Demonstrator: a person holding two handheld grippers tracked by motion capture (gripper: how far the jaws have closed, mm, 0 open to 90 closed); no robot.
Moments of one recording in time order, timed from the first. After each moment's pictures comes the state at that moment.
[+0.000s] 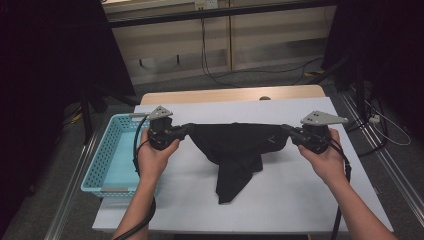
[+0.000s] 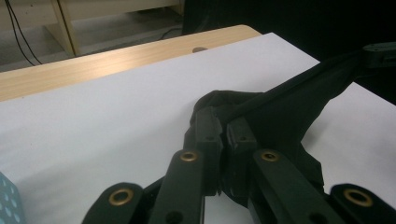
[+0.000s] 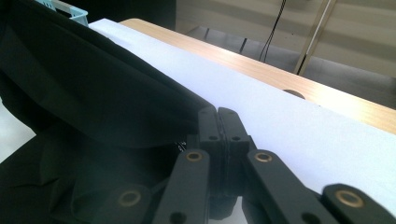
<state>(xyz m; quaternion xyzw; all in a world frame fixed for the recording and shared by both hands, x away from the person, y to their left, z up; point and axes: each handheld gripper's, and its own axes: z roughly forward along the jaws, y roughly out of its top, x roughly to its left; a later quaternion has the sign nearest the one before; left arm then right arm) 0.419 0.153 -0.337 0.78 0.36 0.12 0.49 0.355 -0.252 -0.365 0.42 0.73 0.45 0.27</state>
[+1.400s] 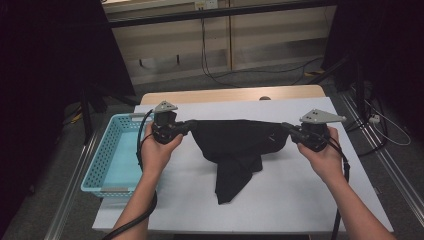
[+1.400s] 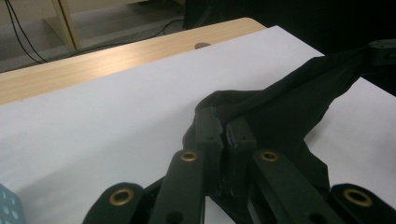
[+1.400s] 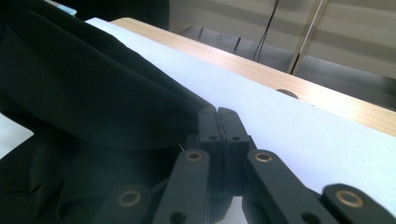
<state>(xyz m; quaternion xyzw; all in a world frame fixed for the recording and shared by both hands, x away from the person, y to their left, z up) 0.434 0.143 -0.332 0.79 0.37 0.12 0.47 0.362 -0.253 -0.367 0.43 0.73 0.45 0.28</state>
